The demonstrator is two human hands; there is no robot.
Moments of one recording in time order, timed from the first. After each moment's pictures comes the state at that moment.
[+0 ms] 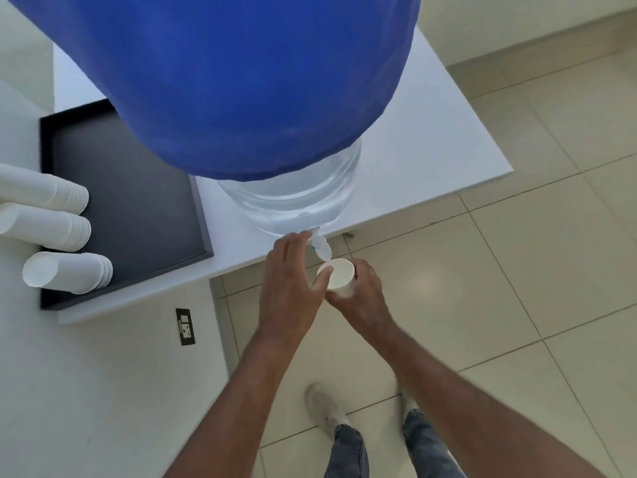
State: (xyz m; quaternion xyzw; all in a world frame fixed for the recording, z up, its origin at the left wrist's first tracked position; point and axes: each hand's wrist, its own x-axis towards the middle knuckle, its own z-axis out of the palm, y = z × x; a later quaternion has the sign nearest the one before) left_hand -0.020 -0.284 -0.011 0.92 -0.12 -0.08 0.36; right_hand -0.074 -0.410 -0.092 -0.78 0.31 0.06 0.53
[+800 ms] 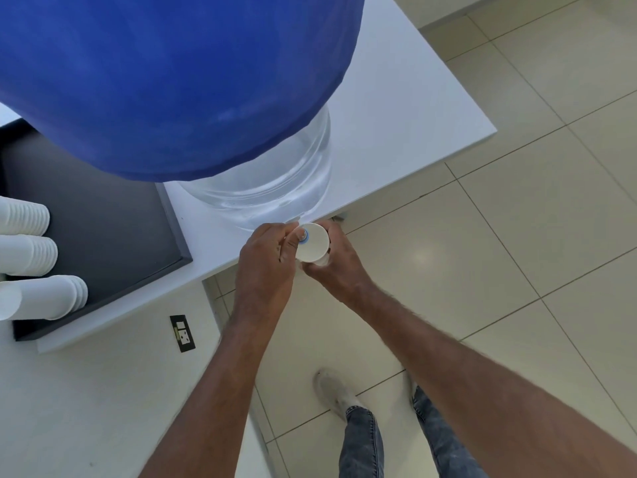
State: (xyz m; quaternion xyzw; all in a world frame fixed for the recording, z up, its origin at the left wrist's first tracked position) left_hand 0.011 -0.291 -0.013 0.91 -0.13 -0.09 0.38; right_hand -0.042 -0.412 -0.087 -0.75 0.25 0.00 0.61
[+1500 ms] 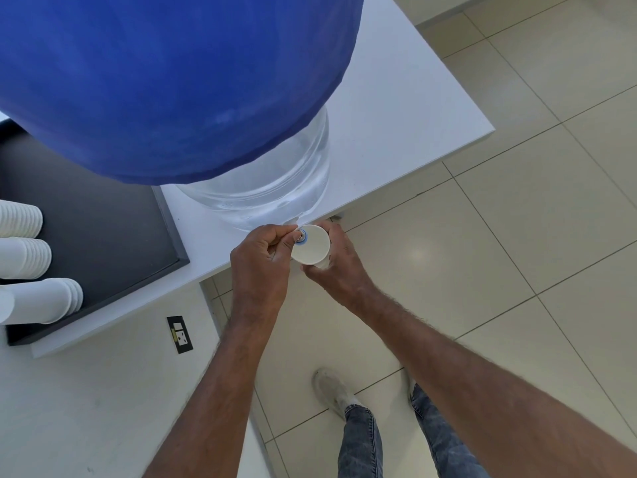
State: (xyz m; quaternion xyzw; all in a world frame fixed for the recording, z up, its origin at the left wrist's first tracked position) left_hand 0.012 -0.290 -0.015 0.87 -0.06 -0.08 0.49; right_hand -0.046 -0.413 -0.089 -0.77 0.25 -0.01 0.59
